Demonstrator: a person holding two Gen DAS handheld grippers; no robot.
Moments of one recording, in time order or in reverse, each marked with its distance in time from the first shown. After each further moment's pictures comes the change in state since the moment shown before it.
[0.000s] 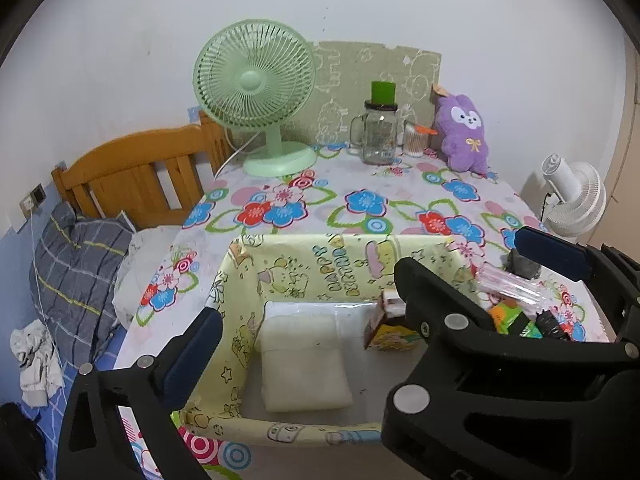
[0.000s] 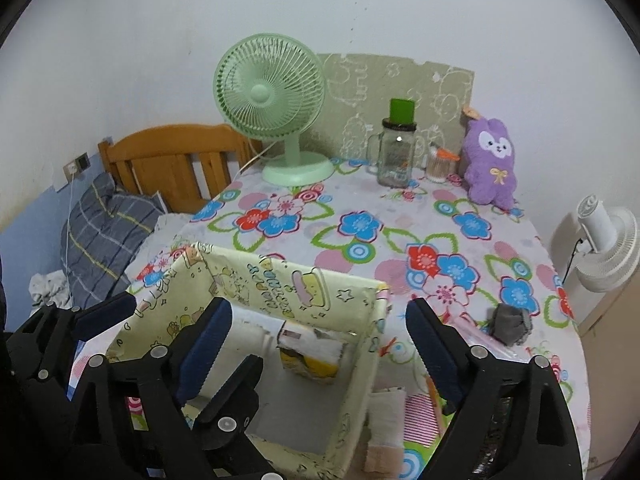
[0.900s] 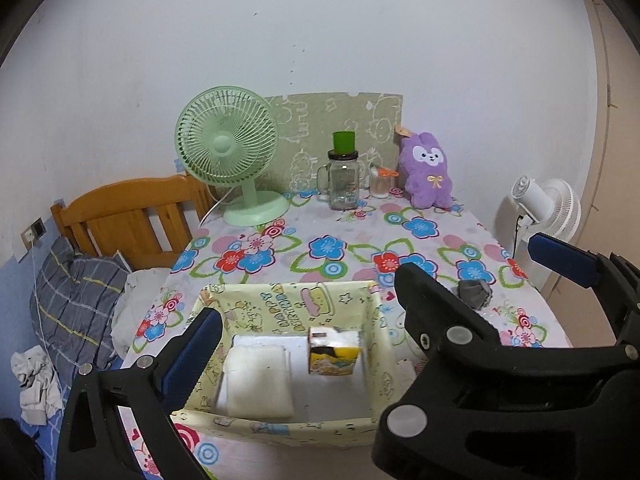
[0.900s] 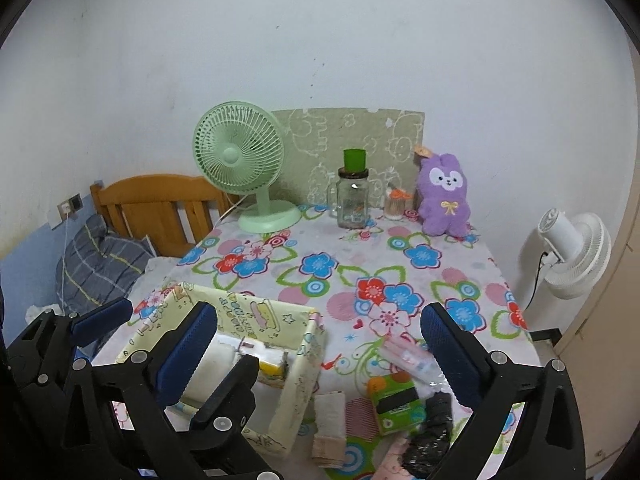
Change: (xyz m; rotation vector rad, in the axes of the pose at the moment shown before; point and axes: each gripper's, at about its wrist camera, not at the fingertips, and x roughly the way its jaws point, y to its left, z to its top) left arm -0.054 -0.055 0.010 0.041 -0.139 -0.022; right arm -0.077 -0.045 -0.001 0.049 -0.152 -0.055
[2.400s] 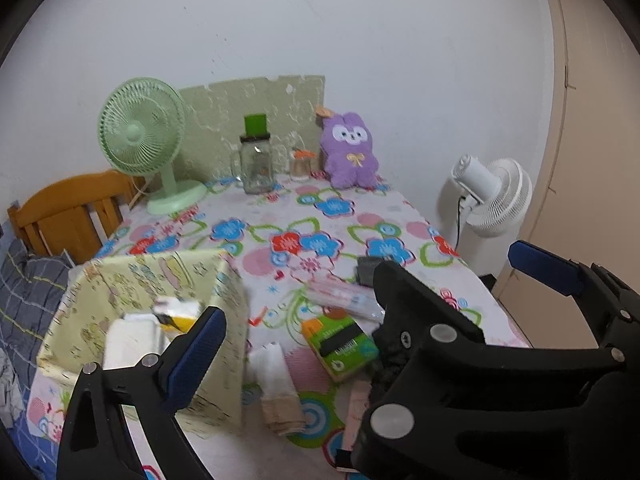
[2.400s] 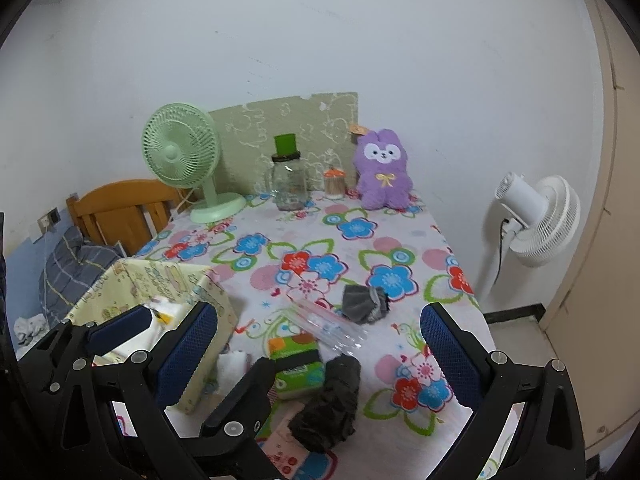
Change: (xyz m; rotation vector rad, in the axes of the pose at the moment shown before) left arm 0.020 -0.112 -0.034 0.032 0.018 -0.154; right arm -0.016 -0.106 -0.056 0.088 0.000 -0.066
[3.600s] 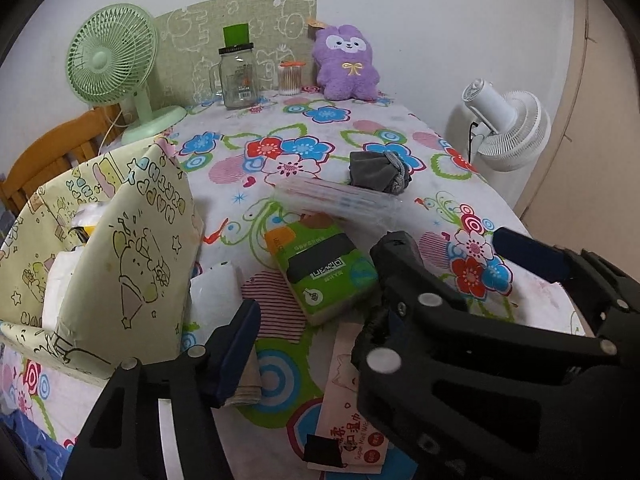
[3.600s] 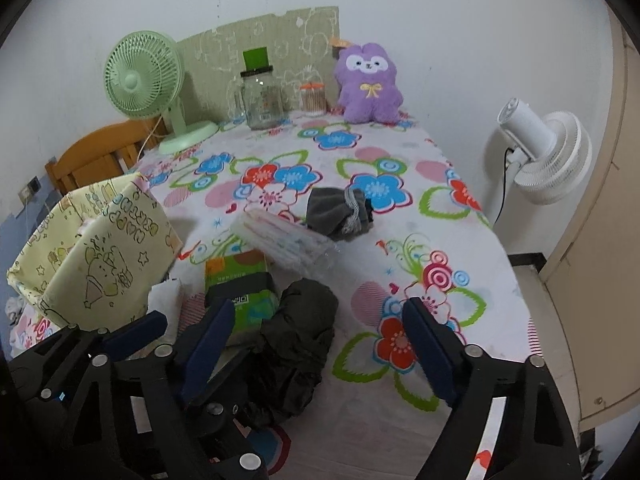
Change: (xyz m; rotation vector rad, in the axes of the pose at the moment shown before) left arm 0.072 -0.021 -0.049 0.005 0.238 0.016; right arm 0.076 -0.033 -0.056 0.022 0.232 -0.016
